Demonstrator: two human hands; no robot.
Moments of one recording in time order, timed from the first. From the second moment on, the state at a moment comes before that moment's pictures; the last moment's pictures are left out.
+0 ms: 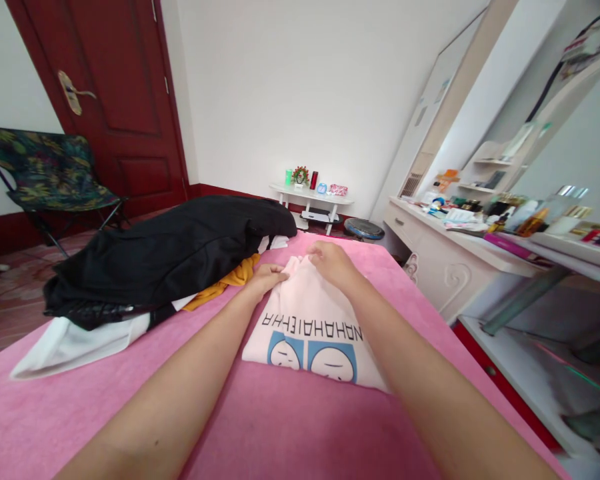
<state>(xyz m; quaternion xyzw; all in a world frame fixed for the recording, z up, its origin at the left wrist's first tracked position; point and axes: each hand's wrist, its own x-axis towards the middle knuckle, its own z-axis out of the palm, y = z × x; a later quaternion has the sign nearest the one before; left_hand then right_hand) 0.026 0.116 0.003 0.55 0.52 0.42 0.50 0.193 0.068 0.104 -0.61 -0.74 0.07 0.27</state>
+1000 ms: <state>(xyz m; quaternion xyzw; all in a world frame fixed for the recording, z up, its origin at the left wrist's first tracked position) 0.027 0.116 0.016 0.67 0.63 0.34 0.22 0.210 0.151 0.030 -0.76 -0.64 -0.02 0.13</state>
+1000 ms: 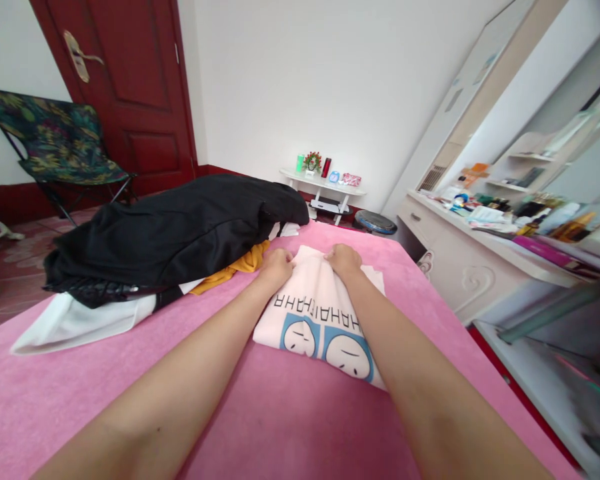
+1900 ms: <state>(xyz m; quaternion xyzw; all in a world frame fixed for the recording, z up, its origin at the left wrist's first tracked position) 0.070 0.073 -0.007 0.86 0.42 0.24 0.12 0.206 0.069 0.030 -0.61 -0.75 -0.05 0.26</state>
